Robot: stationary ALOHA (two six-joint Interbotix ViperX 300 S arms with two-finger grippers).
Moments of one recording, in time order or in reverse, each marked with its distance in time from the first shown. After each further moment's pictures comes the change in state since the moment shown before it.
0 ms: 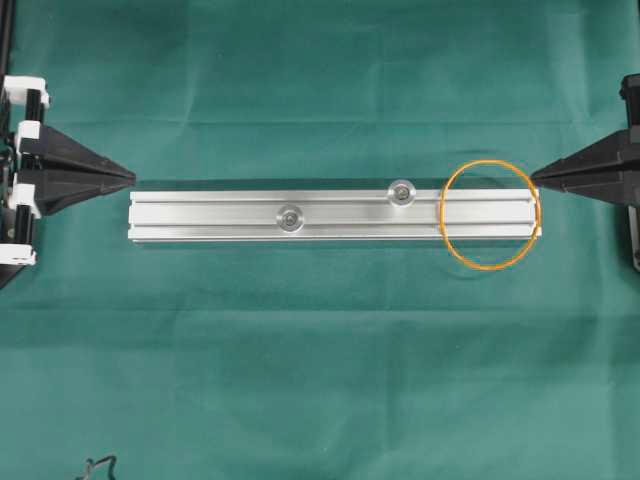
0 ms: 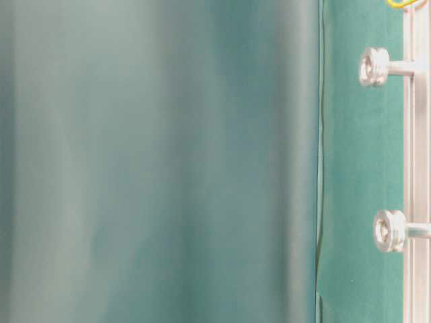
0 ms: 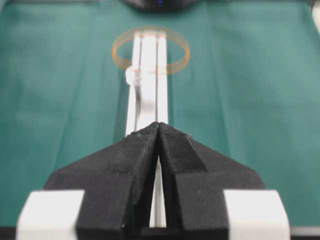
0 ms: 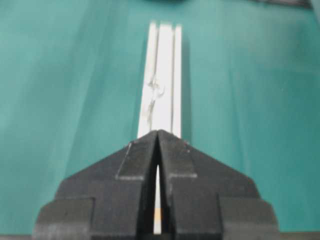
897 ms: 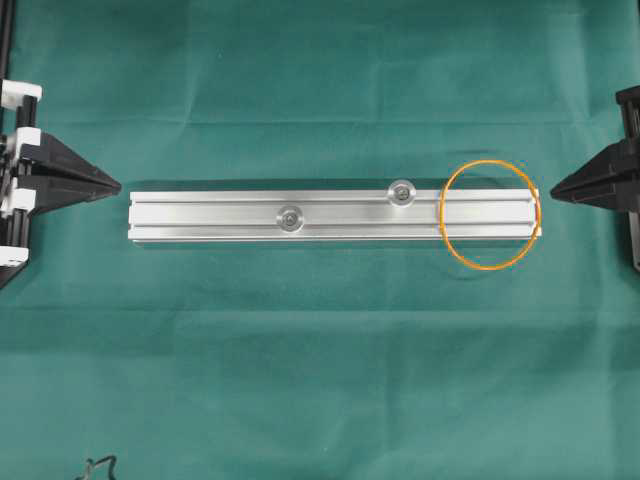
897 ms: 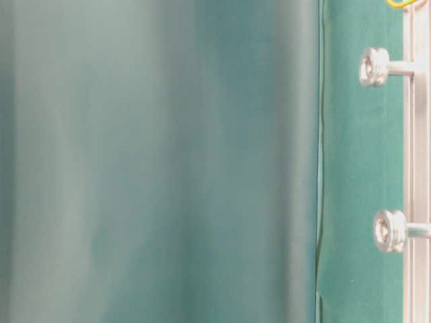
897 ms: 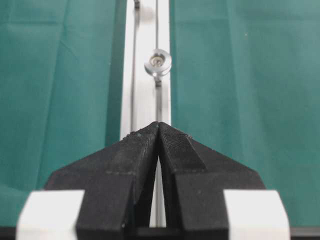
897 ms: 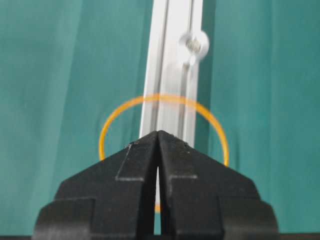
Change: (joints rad) left arm 0.000 0.000 -0.069 0.000 0.308 -0.002; right arm 0.000 0.063 -0.095 0.000 0.428 0.021
